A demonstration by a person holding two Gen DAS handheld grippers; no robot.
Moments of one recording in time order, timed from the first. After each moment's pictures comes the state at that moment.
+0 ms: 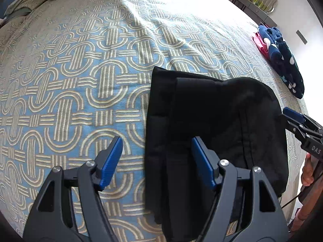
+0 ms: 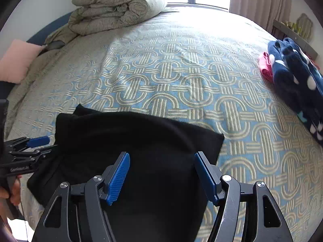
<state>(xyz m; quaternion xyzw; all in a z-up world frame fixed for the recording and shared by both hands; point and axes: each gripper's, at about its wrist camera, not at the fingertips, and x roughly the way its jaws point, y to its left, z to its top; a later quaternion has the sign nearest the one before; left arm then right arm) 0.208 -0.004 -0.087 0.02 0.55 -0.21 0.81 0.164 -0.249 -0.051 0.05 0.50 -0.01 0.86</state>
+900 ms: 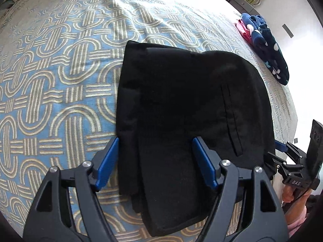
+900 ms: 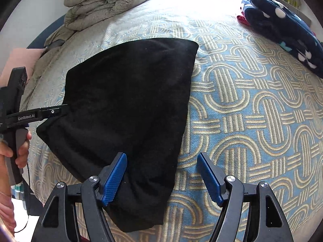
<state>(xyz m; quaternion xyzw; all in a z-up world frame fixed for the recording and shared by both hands) 0.192 -0.017 -0.106 0.00 0.58 -0.27 0.77 0.059 -0.262 -0.086 0.12 0.54 -0.01 0.83</state>
